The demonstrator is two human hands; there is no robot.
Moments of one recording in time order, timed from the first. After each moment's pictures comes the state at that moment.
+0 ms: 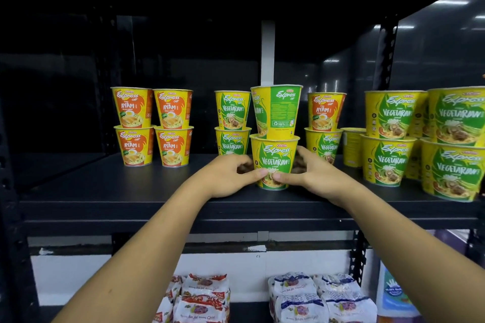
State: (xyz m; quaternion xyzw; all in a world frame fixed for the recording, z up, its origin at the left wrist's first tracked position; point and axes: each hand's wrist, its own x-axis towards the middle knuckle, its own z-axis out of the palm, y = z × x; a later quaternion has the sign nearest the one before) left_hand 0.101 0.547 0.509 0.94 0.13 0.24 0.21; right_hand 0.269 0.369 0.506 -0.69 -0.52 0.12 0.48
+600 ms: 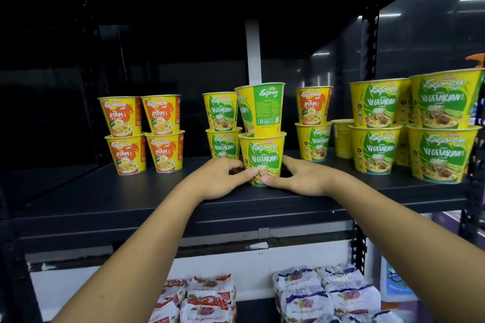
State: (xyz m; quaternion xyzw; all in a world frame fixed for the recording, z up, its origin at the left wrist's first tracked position) left_hand 0.100 0.545 0.512 0.95 0.13 0.20 0.19; right_hand 0.264 0.367 0.513 -0.79 -0.54 0.07 0.26
